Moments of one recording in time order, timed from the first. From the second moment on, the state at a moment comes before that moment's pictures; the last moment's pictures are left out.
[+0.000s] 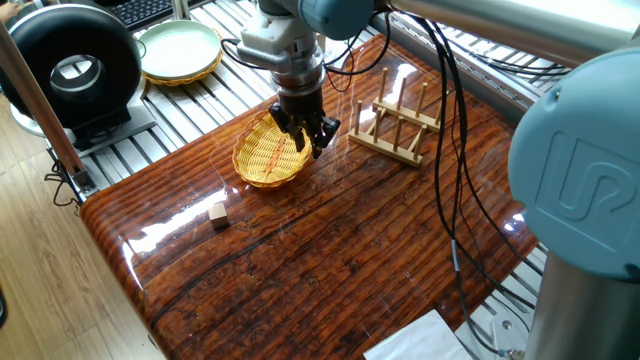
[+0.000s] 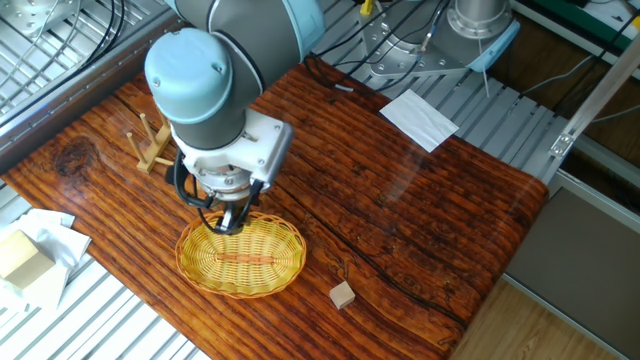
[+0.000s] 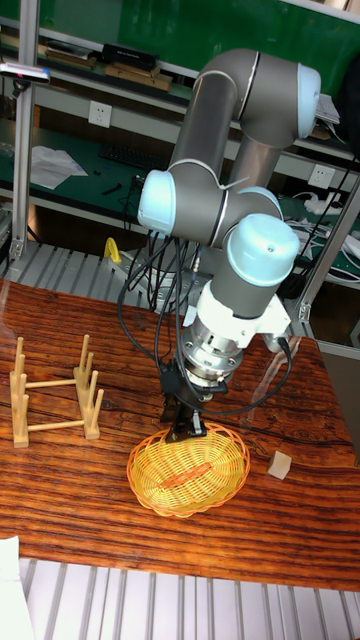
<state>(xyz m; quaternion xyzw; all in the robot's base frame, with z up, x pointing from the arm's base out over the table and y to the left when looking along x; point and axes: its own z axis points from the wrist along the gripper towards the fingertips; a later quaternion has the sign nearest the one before) 0.572 0.031 0.036 0.81 -0.58 -0.02 0.06</state>
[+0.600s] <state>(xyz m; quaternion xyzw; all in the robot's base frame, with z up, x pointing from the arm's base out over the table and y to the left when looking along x) 0.578 0.029 0.029 0.81 -0.58 -0.02 0.05</state>
